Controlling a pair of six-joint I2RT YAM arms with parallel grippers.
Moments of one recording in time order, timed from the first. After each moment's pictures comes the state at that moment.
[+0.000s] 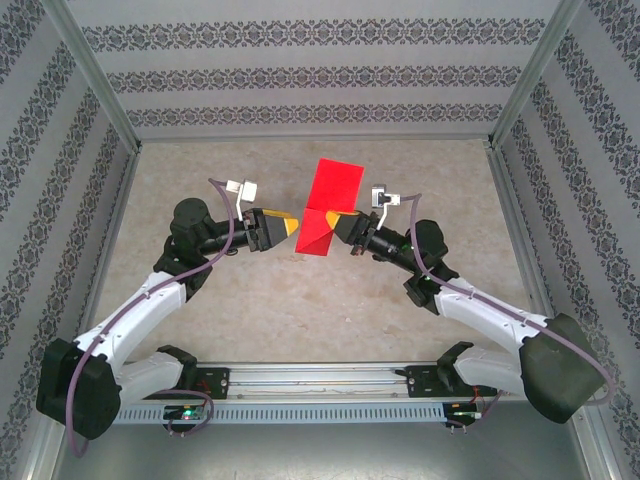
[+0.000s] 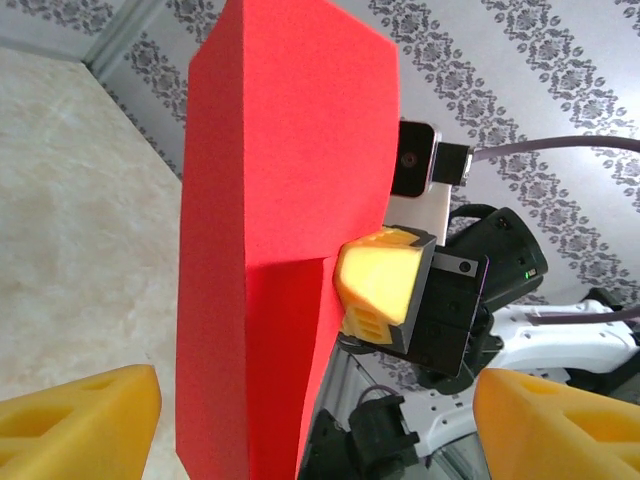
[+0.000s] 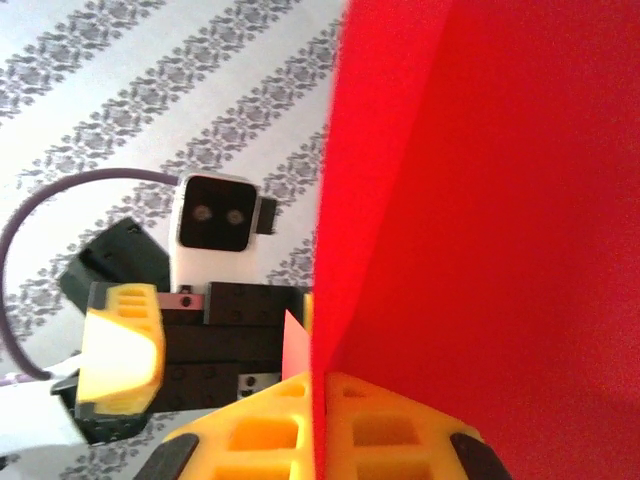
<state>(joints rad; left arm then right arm) -0.35 1.10 0.71 0.41 0.89 -0.83 0.60 1.17 0.56 0.82 -0.52 0.84</state>
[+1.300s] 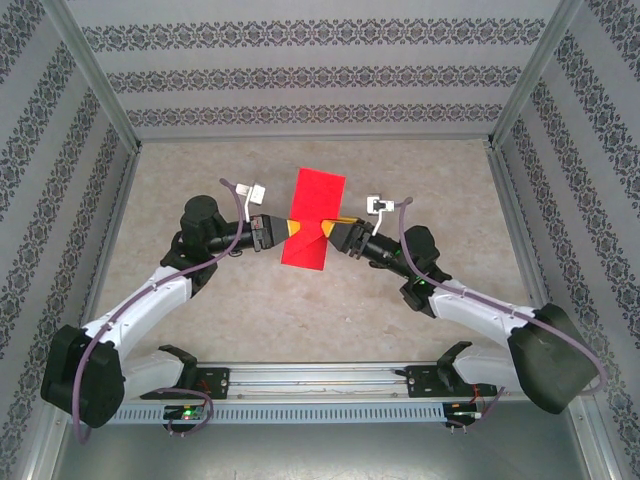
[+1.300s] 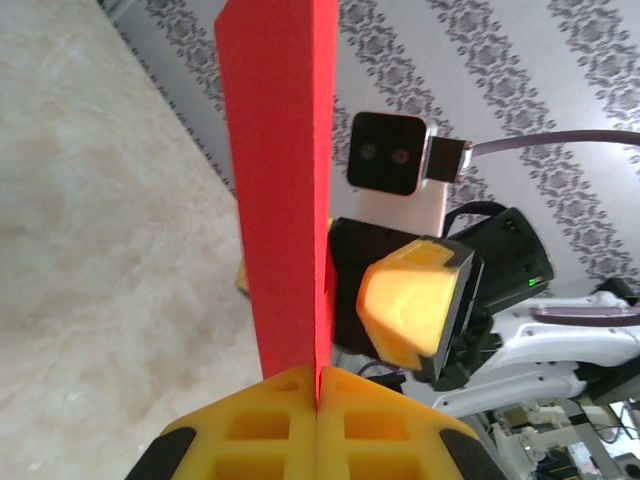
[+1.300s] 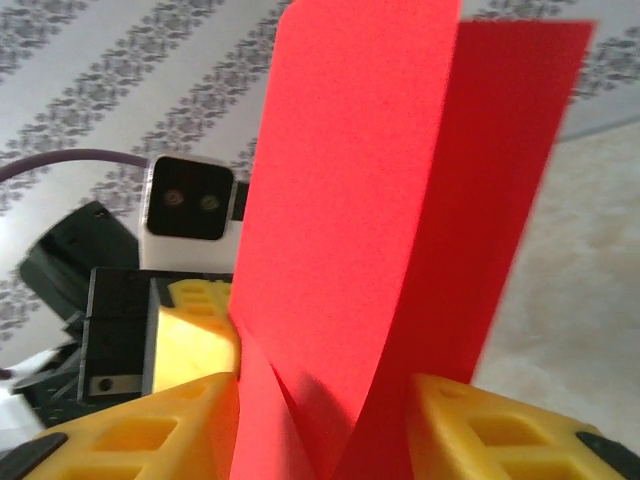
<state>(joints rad) -0.36 1.15 0.72 0.29 0.89 -0.78 0.60 1.19 0.49 0.80 -0.43 0.86</state>
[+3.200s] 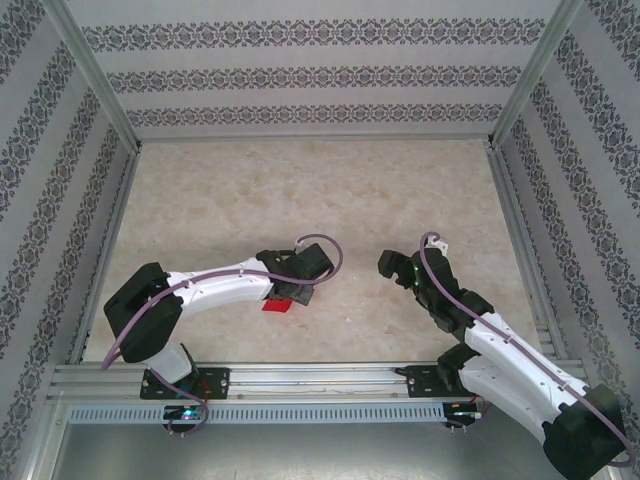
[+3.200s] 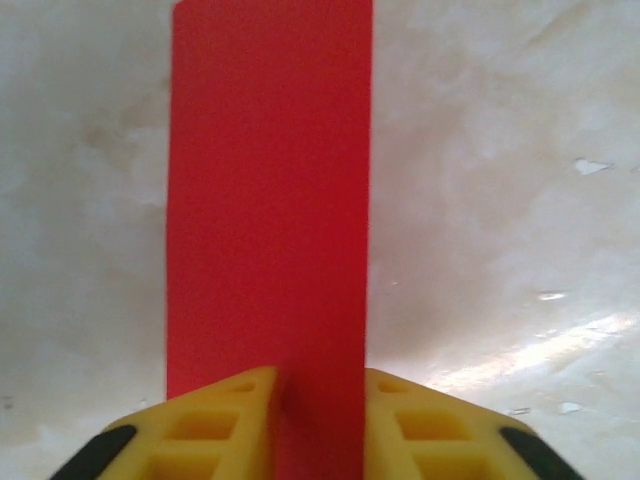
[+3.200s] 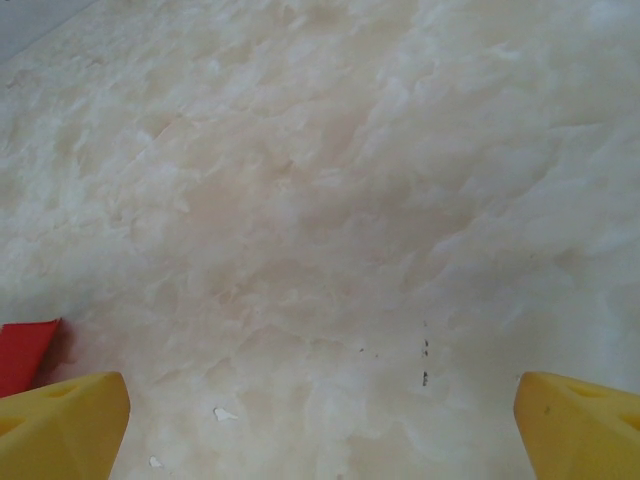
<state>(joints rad) -0.91 1.61 1.02 -0.66 -0.26 -0.53 0.51 0.78 0.41 -0.31 0.21 0.75</state>
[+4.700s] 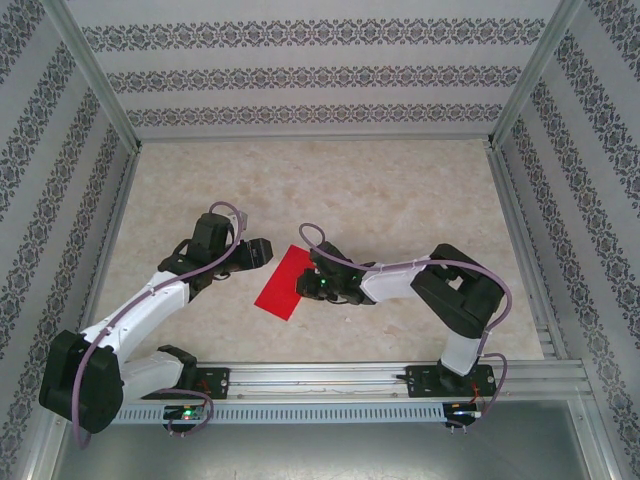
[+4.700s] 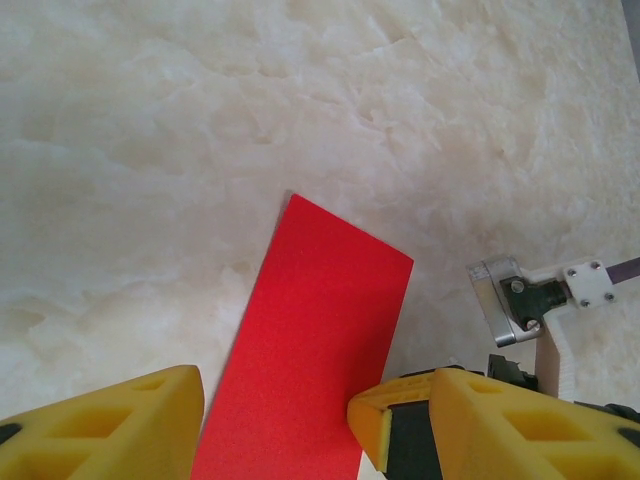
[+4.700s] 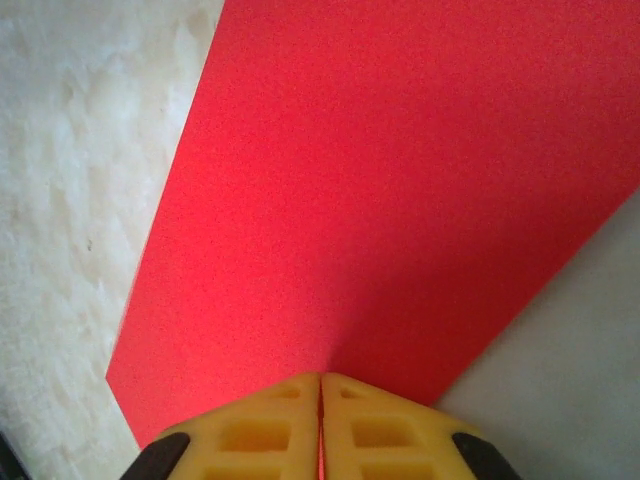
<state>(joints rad) -0.34 1.13 0.66 -0.28 0.26 -0.54 0.88 1.79 0.79 0.16 -0.22 1.00</state>
